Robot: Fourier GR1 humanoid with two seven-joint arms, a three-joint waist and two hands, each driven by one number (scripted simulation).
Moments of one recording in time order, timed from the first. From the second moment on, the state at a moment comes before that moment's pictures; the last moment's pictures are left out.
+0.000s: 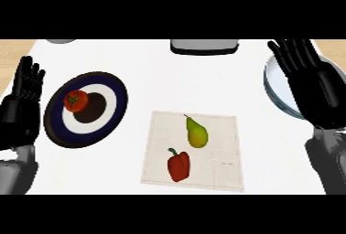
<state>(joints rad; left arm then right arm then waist) -0.19 0.42 -0.02 -1.55 0.18 0.33 -0.09 -0.41 -0.37 0.09 -1.72 -0.33 -0.06 0.12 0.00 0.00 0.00</state>
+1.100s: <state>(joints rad) -0.28 0.41 -0.18 -1.52 0.08 0.29 0.06 -0.56 -0.41 0.13 -0.96 -0.45 0.79 -0.28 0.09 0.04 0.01</state>
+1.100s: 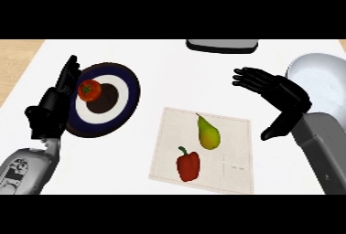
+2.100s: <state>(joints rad) -0.30 0.39 -0.19 -1.54 0.03 0.31 0.14 -0.88 -0.39 0.50 -0.81 0.06 0.75 -0.45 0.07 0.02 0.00</state>
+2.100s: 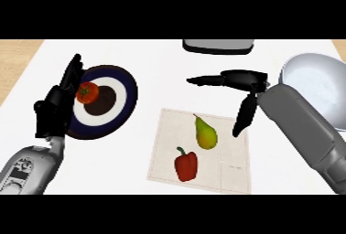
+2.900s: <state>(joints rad) -0.25 0.40 -0.15 -1.57 0.02 0.29 0.15 -0.94 -0.25 0.76 -0.55 0.31 0.57 -0.63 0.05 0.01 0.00</state>
